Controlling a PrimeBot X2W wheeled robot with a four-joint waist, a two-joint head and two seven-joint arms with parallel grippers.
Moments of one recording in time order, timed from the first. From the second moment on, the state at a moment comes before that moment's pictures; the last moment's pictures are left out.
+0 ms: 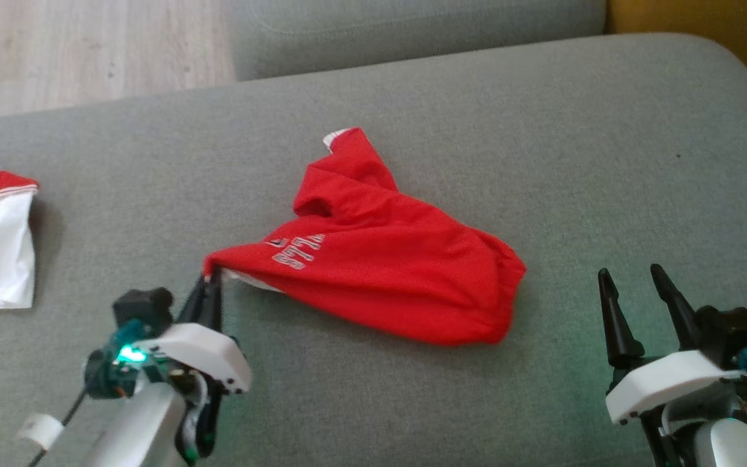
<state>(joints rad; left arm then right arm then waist) -0.31 0.23 -0.48 0.49 -0.63 0.12 -0.05 0.05 -0.04 -0.03 0.03 0.11 0.13 0.06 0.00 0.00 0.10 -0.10</state>
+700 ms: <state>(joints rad) -0.24 0.21 -0.46 0.55 -0.61 0.11 -0.23 0.03 -0.04 -0.01 0.05 0.10 0.13 0.03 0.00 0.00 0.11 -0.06</state>
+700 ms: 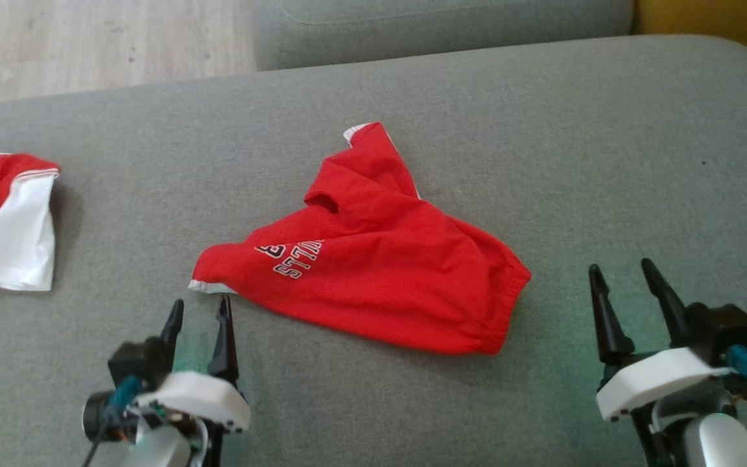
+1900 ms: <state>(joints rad) 0.00 0.20 -0.48 0.23 -0.56 0.18 -0.25 0.02 -0.11 0.30 0.18 0.13 0.13 0.04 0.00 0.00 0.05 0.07</state>
